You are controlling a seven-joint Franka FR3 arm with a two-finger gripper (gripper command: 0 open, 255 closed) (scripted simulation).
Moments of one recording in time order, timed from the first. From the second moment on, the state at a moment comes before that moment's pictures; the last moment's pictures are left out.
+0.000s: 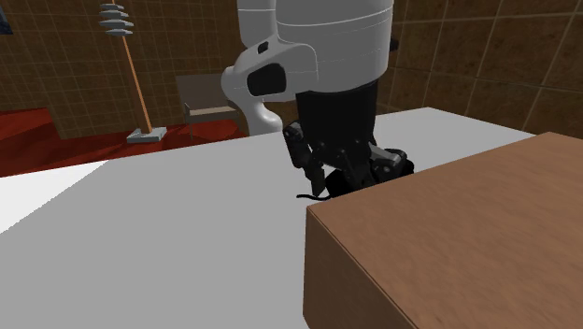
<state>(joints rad) -0.13 0.13 0.24 -1.88 0.16 1.81 0.87</state>
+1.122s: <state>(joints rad) -0.13 0.09 0.24 -1.77 0.17 1.66 0.89</state>
